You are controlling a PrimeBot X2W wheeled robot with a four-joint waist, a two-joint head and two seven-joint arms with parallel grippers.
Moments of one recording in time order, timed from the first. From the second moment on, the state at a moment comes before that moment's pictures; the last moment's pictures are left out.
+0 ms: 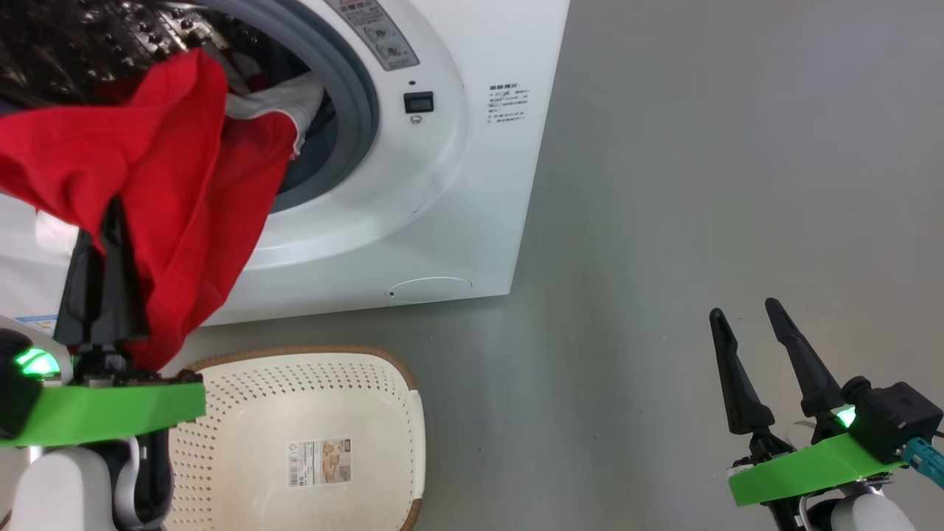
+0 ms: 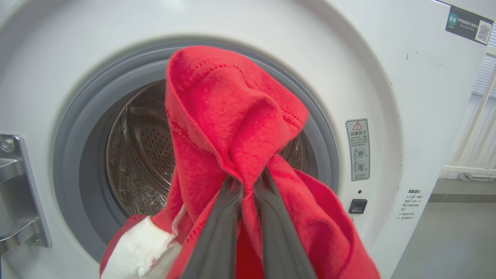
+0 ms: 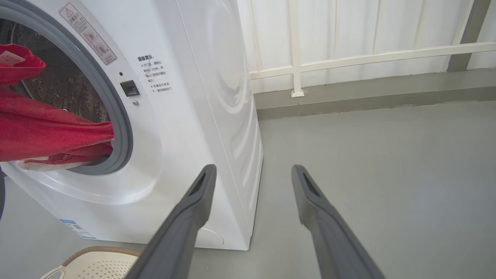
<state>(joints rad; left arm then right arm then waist) -0.34 0.08 0.16 0.06 -0.28 -0.13 -0.26 -0.05 -0.09 0.04 0.09 0.37 0.12 -0.26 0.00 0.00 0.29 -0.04</state>
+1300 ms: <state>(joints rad) -0.43 0.07 0.10 0.57 -0.28 -0.13 -0.26 -0.14 -0.09 0.05 0.06 0.37 0.12 -0.26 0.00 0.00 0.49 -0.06</state>
